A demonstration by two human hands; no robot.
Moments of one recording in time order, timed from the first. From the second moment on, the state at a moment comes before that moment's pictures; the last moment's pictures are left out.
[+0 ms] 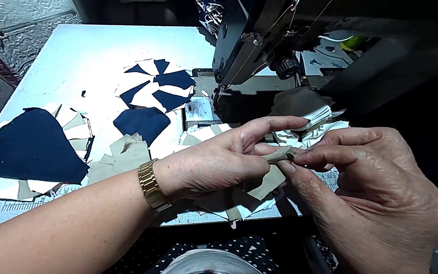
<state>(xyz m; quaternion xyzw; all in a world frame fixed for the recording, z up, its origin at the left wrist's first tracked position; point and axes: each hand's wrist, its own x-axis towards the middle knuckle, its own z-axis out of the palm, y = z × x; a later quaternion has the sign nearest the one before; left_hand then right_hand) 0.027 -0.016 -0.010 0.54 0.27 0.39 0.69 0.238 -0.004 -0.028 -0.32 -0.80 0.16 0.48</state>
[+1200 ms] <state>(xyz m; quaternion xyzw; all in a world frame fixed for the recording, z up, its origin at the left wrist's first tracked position) 0.027 -0.017 -0.011 0.55 0.26 0.39 0.69 0.235 -0.008 -0.027 -0.32 -0.80 0.15 0.49</state>
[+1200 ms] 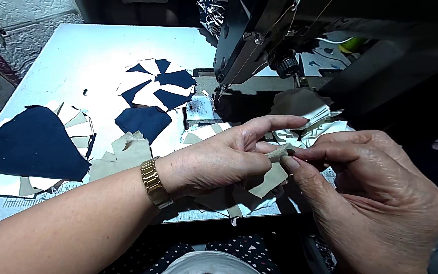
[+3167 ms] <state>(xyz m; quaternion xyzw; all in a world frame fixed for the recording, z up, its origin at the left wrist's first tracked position) 0.010 -0.007 -0.004 0.67 0.35 0.35 0.55 0.259 -0.032 -0.038 -0.38 -0.76 0.27 0.46</state>
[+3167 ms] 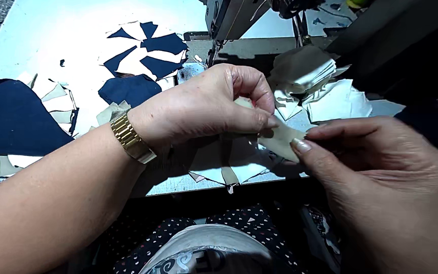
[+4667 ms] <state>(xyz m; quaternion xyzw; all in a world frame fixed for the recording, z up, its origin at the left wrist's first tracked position) 0.014 -0.009 -0.024 0.86 0.41 0.26 0.15 0.293 -0.017 -0.041 -0.41 -0.82 0.23 0.32</state>
